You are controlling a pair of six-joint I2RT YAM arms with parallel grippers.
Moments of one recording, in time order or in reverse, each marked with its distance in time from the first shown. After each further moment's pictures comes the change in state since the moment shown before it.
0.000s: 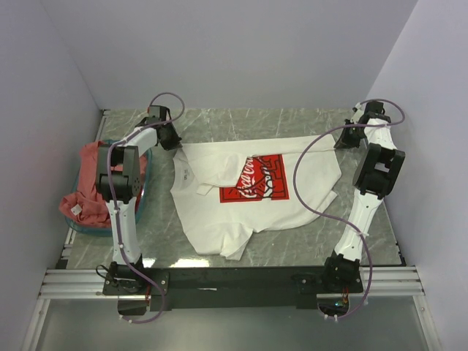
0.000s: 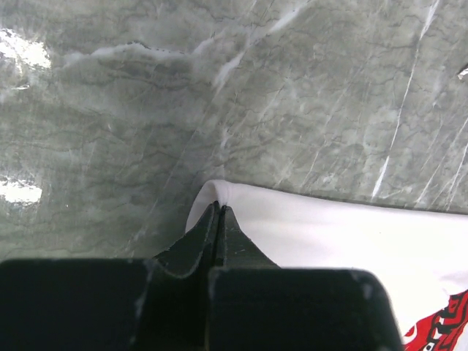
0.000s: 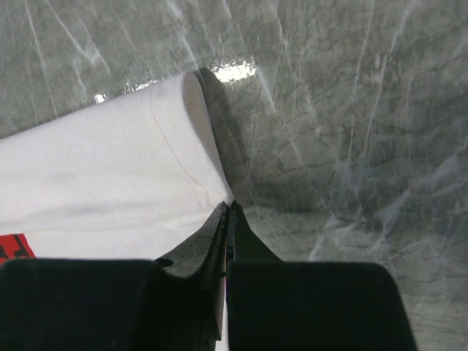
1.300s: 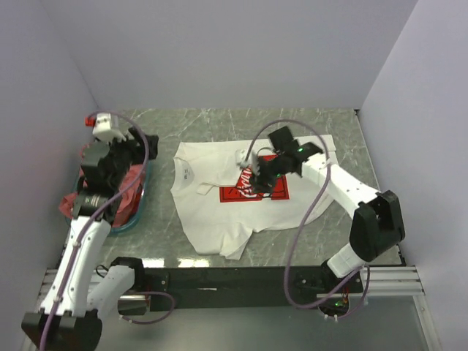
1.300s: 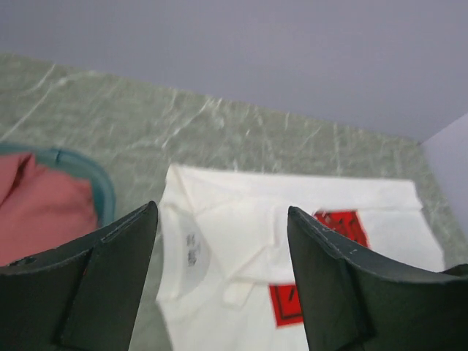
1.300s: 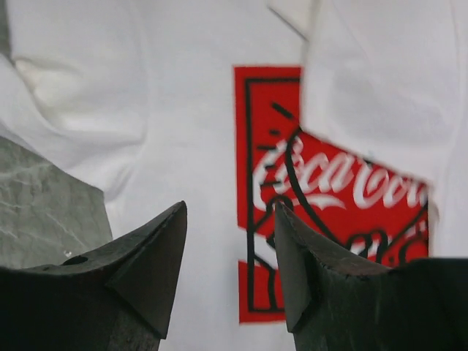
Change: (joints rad) left arm -0.001 -1.307 -0.691 0.169 -0.045 0.202; right arm 0.795 -0.877 -0.853 0.037 -0.275 -0.937
